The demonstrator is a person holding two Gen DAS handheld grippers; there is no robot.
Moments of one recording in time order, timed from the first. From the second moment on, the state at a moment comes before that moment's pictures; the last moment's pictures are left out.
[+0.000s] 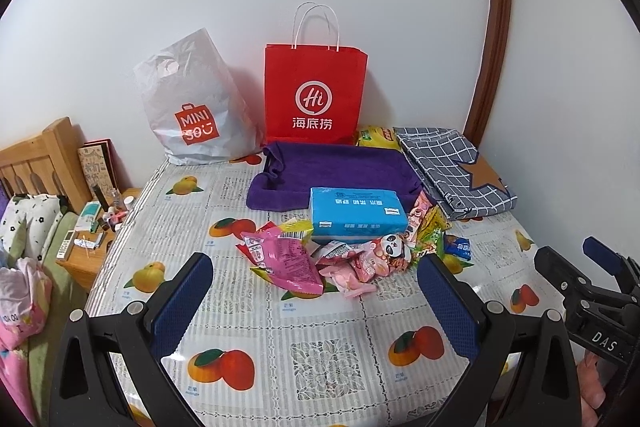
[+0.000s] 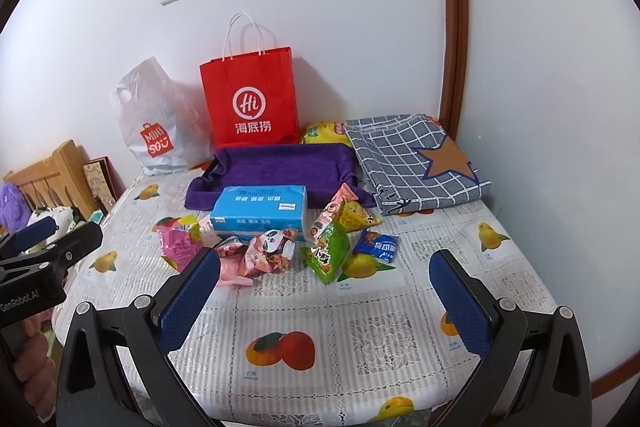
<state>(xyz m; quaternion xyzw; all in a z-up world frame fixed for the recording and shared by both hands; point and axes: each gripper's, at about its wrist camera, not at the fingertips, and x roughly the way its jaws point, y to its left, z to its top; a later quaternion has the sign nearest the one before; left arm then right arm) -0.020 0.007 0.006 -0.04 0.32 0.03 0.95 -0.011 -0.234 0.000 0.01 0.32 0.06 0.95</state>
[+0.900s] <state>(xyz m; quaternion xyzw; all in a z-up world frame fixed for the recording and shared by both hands) -0.025 0.011 0.007 -0.04 0.30 0.01 0.95 -0.013 -0.224 0.005 0.00 0.29 0.07 0.95</state>
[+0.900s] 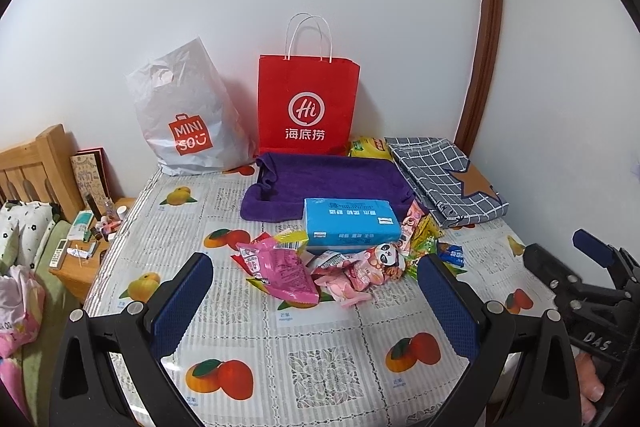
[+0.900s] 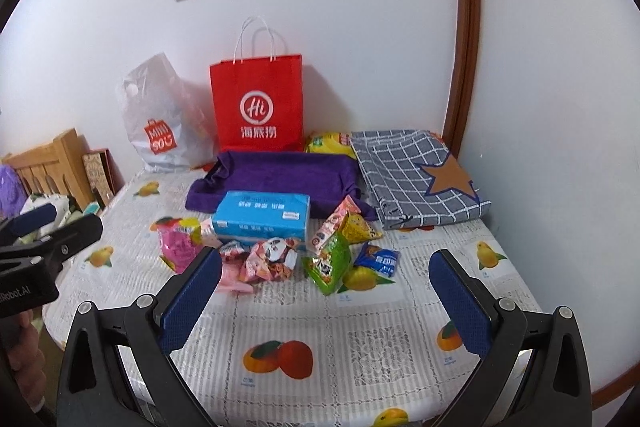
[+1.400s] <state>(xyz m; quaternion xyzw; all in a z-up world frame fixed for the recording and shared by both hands) 0.005 0.017 0.003 -0.05 0.32 0.01 0.95 0.002 -0.237 0.007 0.06 0.28 0.11 0.95</state>
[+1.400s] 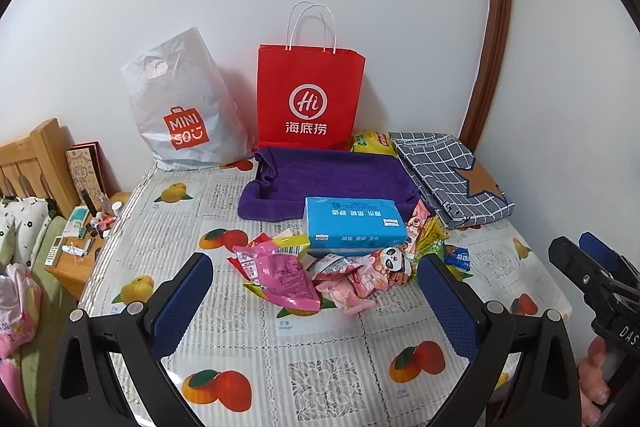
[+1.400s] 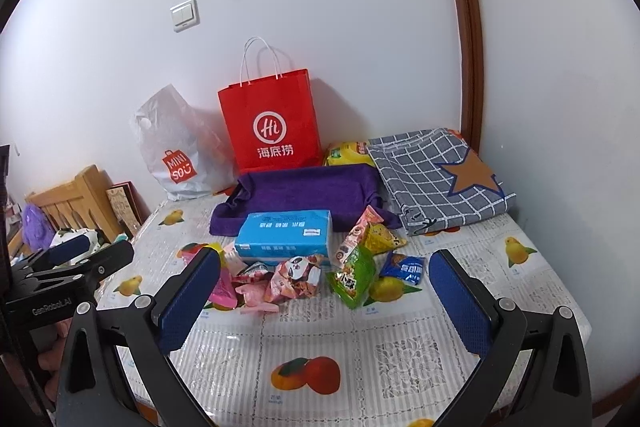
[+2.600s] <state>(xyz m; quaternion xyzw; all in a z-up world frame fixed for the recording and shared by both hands) 0.128 0.087 -0.092 -0.08 0.42 0.06 0.90 0.152 -0.293 -0.138 0.02 0.41 0.04 0.91</state>
